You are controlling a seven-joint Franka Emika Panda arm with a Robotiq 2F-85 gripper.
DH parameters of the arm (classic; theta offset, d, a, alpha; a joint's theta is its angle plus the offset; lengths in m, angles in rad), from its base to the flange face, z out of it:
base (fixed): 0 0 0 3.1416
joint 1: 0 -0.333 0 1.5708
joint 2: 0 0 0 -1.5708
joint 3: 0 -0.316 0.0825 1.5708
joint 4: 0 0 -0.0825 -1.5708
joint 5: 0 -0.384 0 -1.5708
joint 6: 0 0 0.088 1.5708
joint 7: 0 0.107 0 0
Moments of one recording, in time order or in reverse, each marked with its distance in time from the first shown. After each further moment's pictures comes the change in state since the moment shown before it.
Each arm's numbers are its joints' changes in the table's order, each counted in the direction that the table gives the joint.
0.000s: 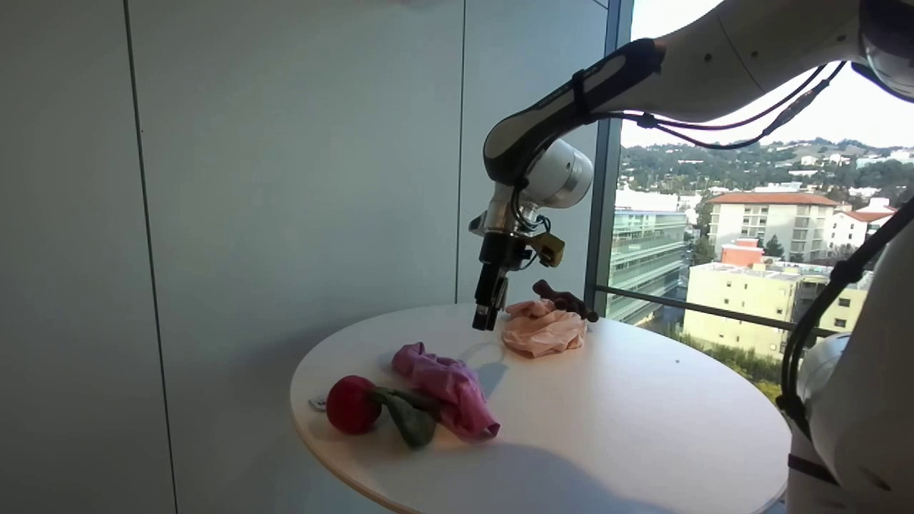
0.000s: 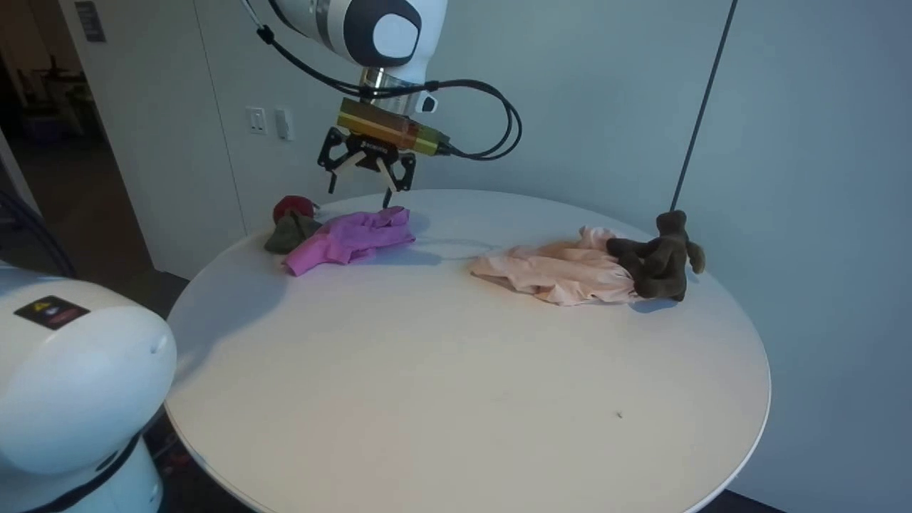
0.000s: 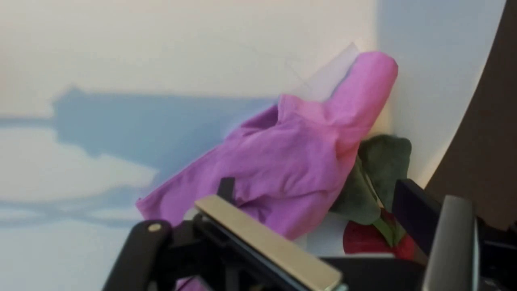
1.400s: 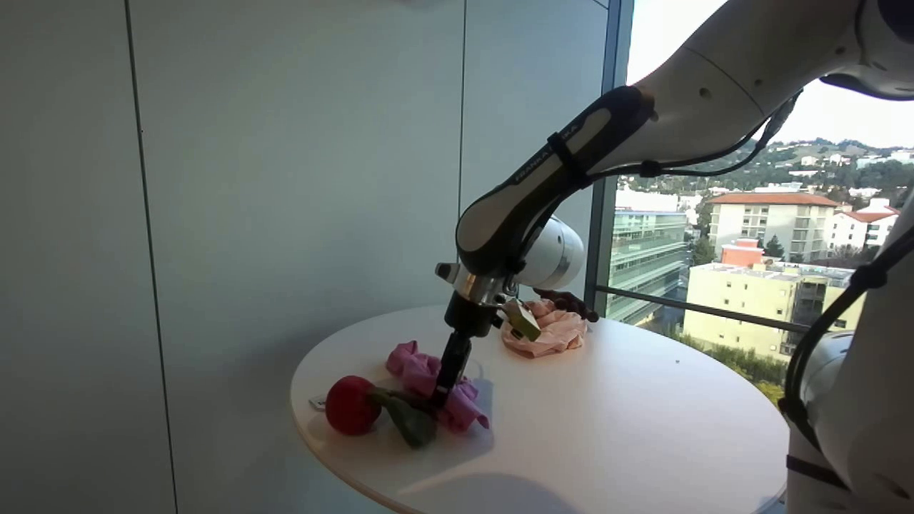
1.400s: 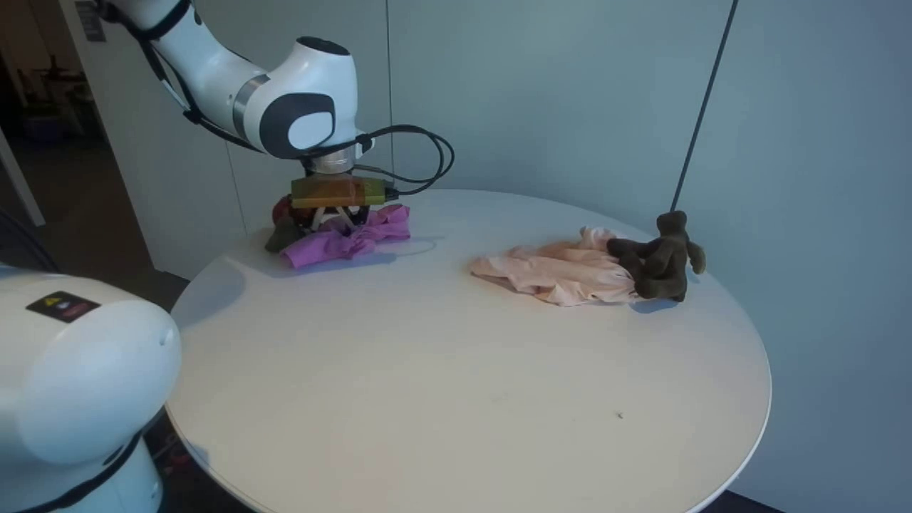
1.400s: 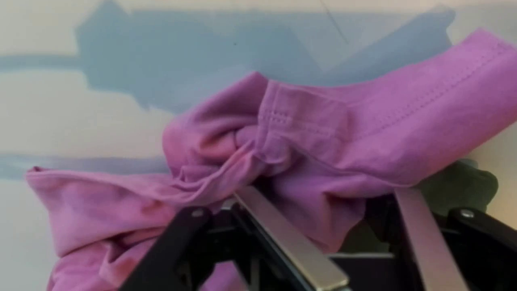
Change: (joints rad) arm -0.062 0.023 -0.199 0.307 -0.082 0.628 -0.103
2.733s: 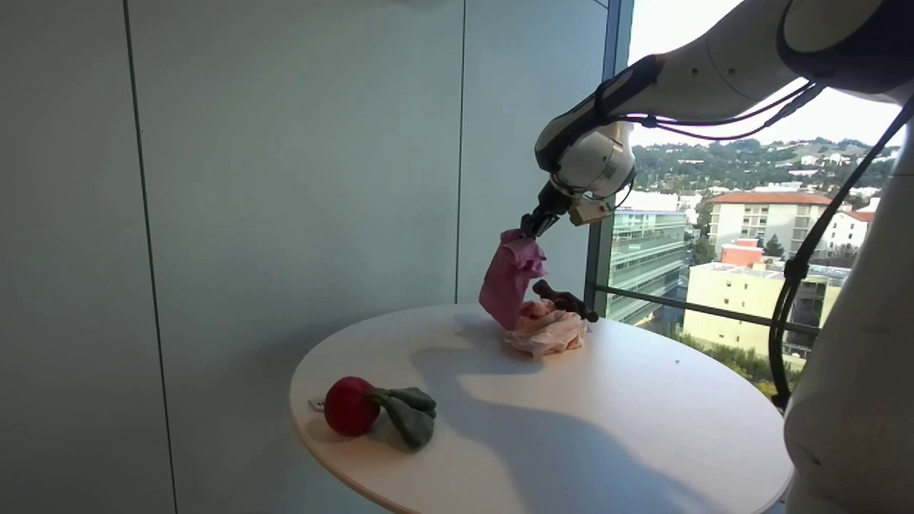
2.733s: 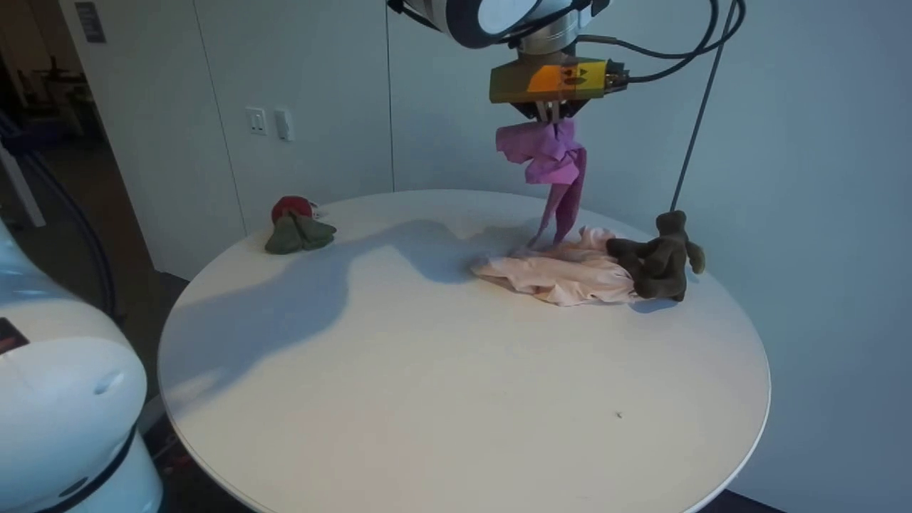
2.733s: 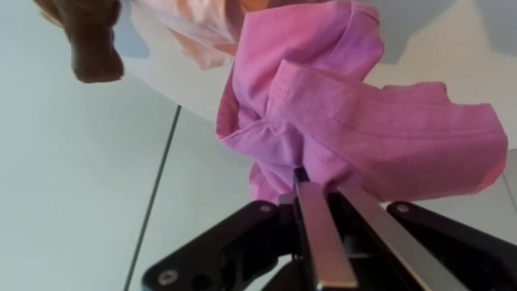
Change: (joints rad) arm 0.326 0.089 0.291 -0.498 0.007 0.026 0.071
